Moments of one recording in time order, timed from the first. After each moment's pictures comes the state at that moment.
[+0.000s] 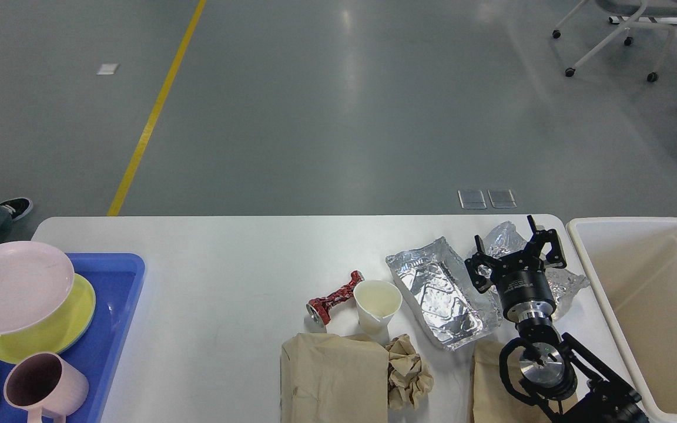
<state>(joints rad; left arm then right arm) -1.26 0.79 1.33 -0.69 -0.51 -0.51 0.07 0.23 -0.10 1.08 0.94 -0.13 0.17 0.46</state>
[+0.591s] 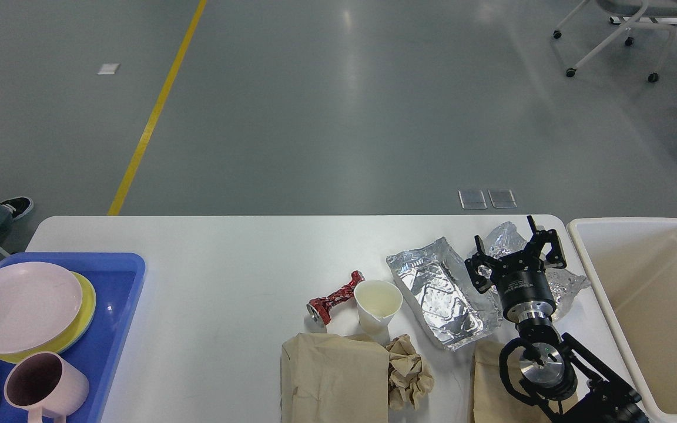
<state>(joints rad) -1.12 0.75 1.20 -0.65 -0.51 -0.45 0.10 0.23 -0.10 1.08 0.94 -0.13 0.17 0.46</state>
